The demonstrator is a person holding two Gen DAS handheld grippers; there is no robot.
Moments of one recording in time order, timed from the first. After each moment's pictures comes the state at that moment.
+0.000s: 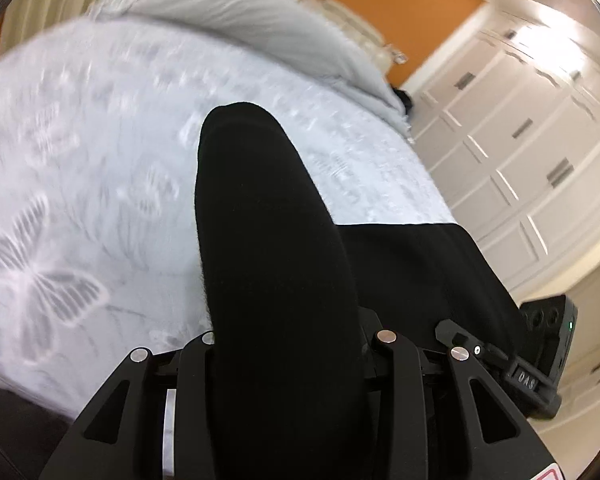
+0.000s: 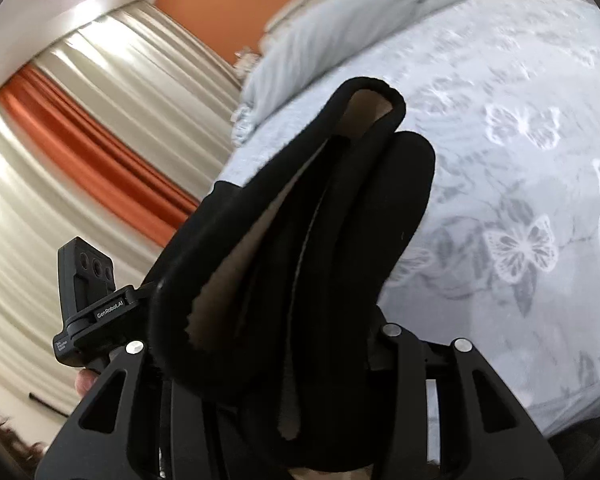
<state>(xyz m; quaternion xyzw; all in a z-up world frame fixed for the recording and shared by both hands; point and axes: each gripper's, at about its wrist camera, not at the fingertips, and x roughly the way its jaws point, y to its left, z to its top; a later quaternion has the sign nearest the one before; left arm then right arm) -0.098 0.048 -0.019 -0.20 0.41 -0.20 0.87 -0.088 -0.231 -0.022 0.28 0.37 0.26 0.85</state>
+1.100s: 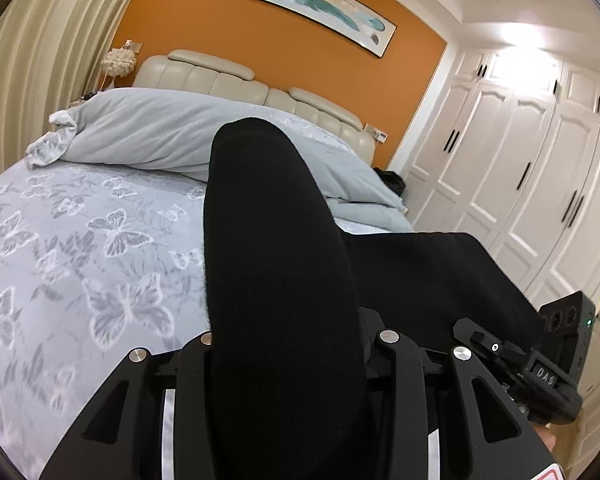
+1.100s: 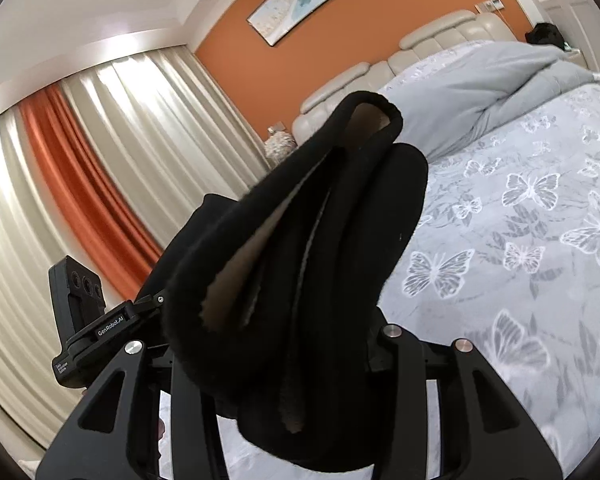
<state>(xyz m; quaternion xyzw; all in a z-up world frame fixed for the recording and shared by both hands) 0.206 0.041 0.054 -0.15 0.25 -0.19 0.94 0.226 -0.258 0.024 0.26 0.24 0.27 0.90</state>
